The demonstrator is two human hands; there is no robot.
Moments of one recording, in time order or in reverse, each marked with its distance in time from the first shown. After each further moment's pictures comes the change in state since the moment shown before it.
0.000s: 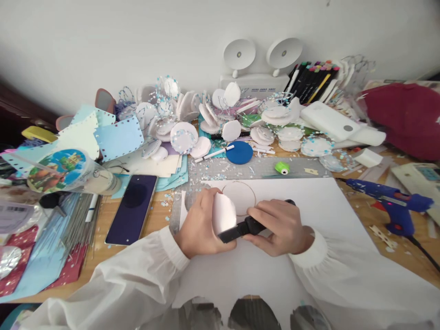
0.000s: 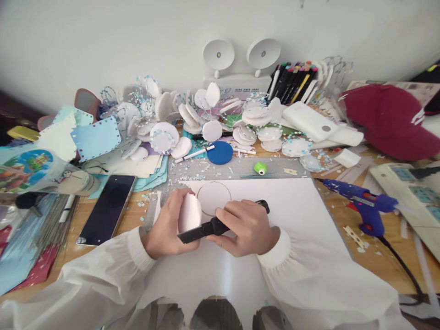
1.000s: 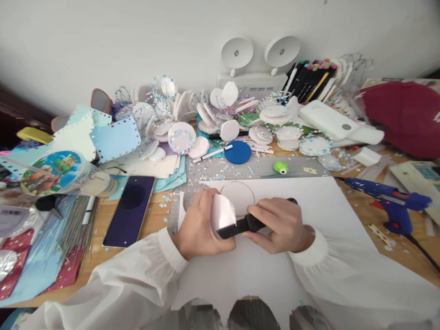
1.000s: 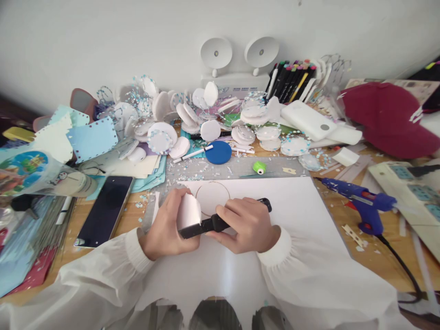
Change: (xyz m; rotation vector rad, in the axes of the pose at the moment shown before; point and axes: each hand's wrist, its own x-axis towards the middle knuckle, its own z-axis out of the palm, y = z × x) left_hand 0.003 0.001 0.002 0.049 0.068 0.038; right_hand 0.001 0.002 -0.001 -0.032 0.019 0.016
